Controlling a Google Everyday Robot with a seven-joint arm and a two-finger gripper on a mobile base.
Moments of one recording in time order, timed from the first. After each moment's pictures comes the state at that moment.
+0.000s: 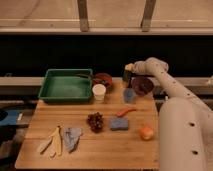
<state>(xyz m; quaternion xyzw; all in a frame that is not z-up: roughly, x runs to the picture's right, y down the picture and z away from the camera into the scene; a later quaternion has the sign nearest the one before) 0.206 -0.138 0.995 -0.12 -0.16 0.79 0.57</state>
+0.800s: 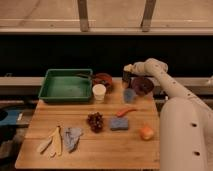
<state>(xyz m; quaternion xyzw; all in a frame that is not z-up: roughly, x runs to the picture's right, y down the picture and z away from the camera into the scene) 0.200 -0.135 0.993 -0.13 -0.16 0.79 0.58</state>
